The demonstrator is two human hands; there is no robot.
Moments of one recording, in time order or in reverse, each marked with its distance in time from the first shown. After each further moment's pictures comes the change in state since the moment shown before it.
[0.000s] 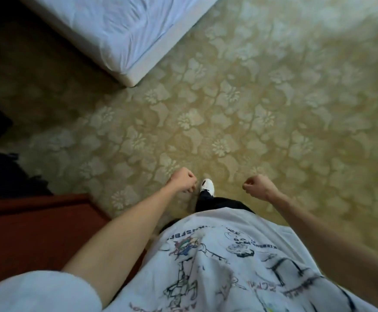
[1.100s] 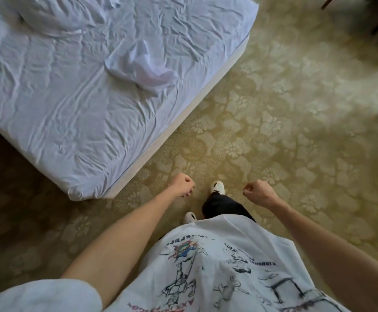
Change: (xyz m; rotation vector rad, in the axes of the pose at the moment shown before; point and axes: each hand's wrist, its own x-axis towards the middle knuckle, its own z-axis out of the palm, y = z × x) left_hand 0.414 0.470 -0.437 -0.109 0.055 0.095; right_hand 0.463 -0.209 -0.554 -0.034 0.141 0.006
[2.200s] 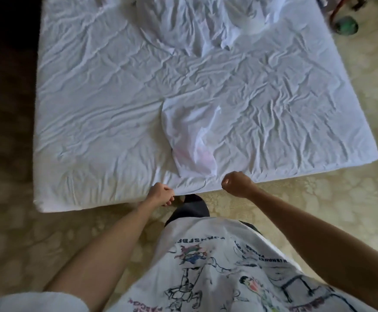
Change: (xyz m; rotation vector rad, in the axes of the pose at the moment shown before) left_hand 0.320 0.167 -0.305 -0.561 0.406 -0.443; right_hand 0.508 -0.411 -0.325 -0.604 -0.267 -0.662
